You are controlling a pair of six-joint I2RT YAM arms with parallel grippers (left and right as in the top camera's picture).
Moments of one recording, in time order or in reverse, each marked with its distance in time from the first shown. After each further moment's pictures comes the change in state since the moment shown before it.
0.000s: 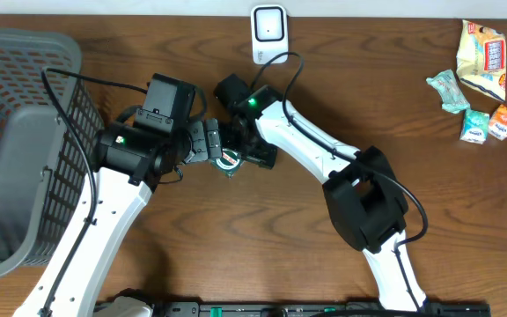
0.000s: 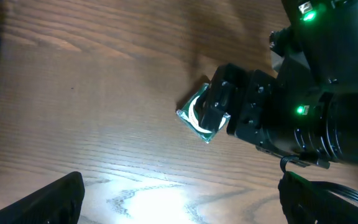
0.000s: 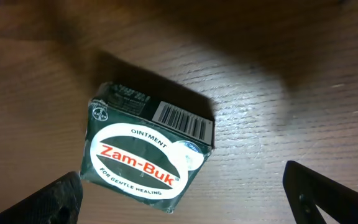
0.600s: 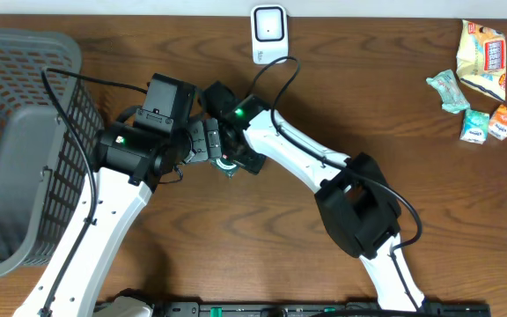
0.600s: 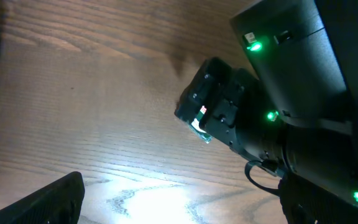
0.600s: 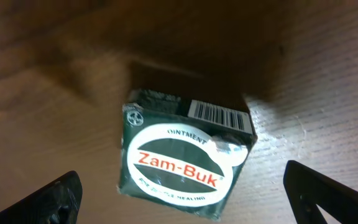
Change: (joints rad) left arm 0.000 0.000 0.000 0.000 0.000 0.000; right arm 0.066 0.000 0.000 0.074 0.117 0.238
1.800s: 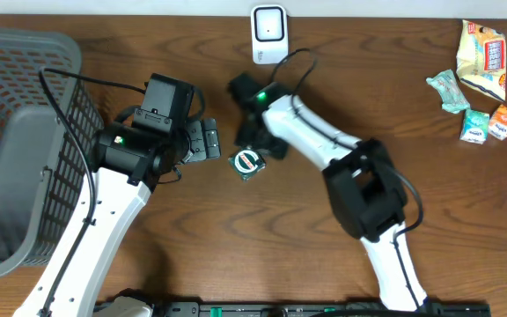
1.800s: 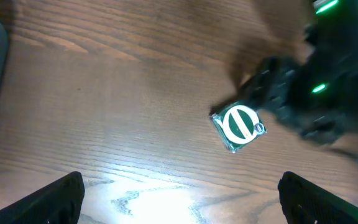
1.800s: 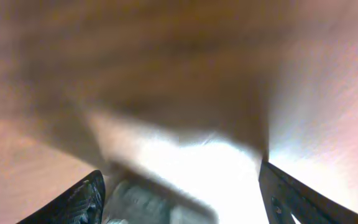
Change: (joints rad) left arm 0.005 -0.002 0.000 -0.002 -0.015 0.000; right arm -0.158 0.054 0.000 -0.079 0.036 -0.285
